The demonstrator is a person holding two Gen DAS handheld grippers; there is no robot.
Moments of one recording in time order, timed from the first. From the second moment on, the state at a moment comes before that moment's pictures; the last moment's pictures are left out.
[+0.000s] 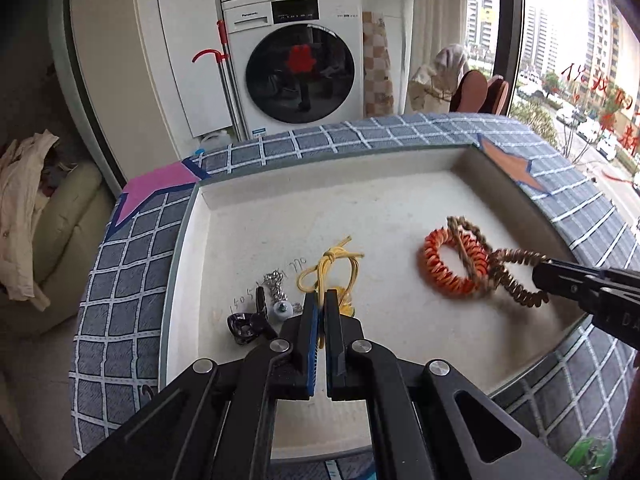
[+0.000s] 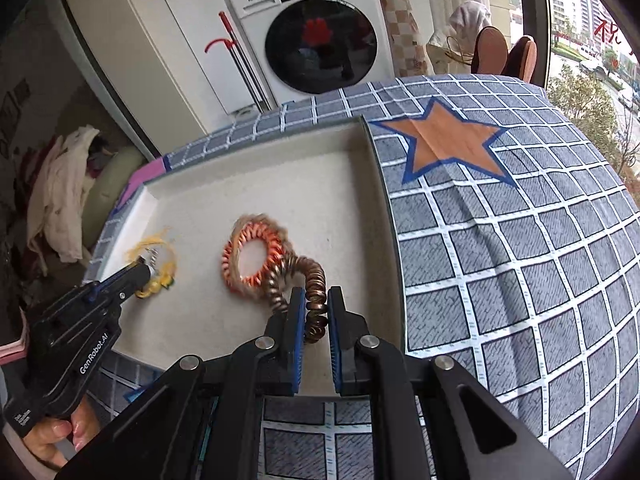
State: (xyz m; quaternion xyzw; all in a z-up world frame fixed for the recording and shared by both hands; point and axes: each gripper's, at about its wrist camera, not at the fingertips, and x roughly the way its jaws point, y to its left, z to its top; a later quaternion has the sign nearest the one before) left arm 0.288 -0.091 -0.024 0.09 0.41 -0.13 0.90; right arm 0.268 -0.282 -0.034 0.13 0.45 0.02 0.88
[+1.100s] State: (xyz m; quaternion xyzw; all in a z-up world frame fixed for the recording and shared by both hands) left arm 0.266 -0.092 0.001 0.09 0.40 -0.11 0.91; right arm 0.181 -0.272 0.016 0.15 0.41 0.05 0.90
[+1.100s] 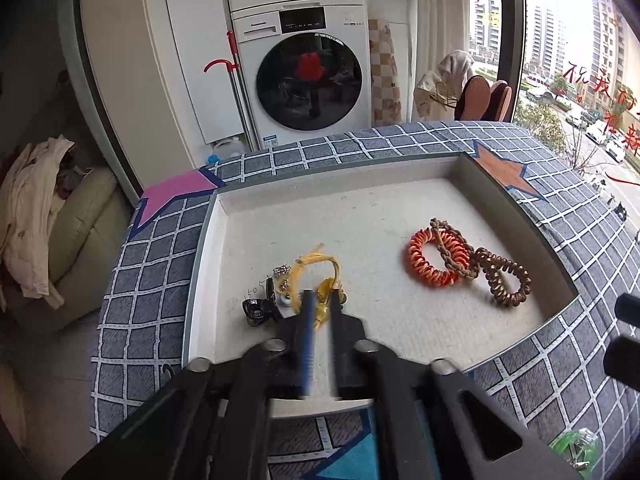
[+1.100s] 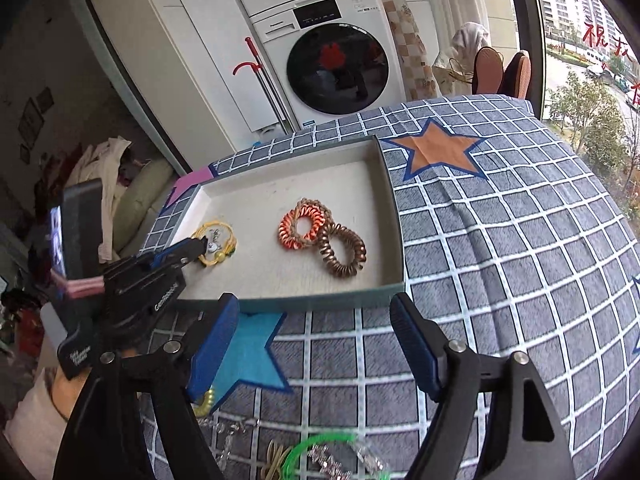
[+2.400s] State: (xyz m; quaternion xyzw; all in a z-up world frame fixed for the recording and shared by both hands) left arm 0.120 -0.013 -0.009 0.04 0.42 -0.10 0.90; right arm 0.071 -0.271 0.003 0.16 0.42 0.04 0.89
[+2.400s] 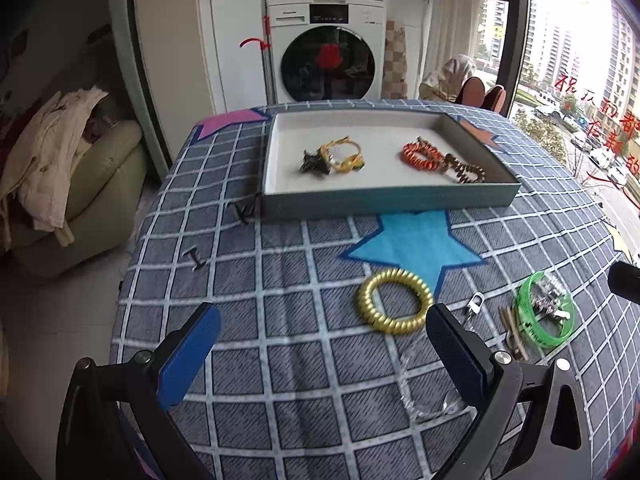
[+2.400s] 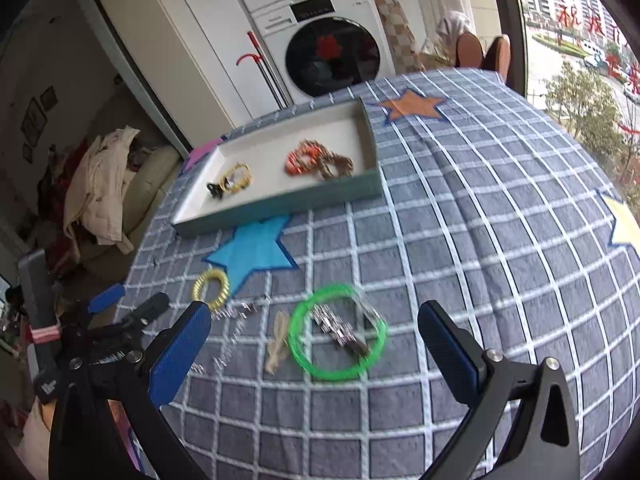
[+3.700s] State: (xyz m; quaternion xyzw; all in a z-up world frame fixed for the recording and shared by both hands) left arm 0.161 -0.034 -0.045 0.07 0.46 -0.07 0.88; right arm 0.092 -0.280 -0.042 0.08 0.49 -0.02 0.87
